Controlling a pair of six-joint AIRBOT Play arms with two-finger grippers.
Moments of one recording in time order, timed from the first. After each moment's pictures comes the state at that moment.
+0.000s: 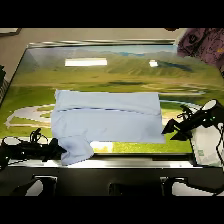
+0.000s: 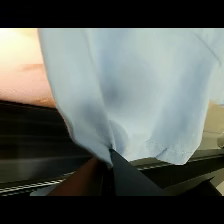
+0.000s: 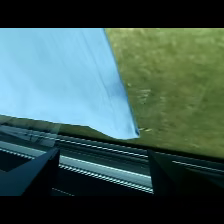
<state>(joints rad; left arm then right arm) 0.37 -0.97 0.34 0.85 -1.27 -1.46 -0.36 -1.45 0.98 -1.16 1.53 1.39</state>
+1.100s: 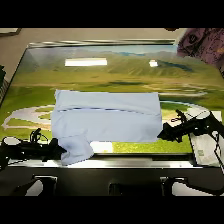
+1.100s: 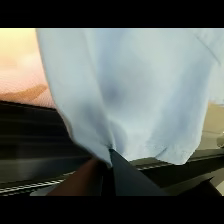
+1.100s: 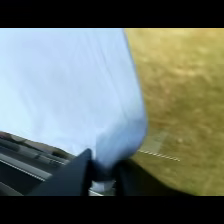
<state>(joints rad) 0.37 -0.97 0.34 0.85 -1.27 -1.46 -0.36 -1.43 0.81 -0.98 1.33 1.28</state>
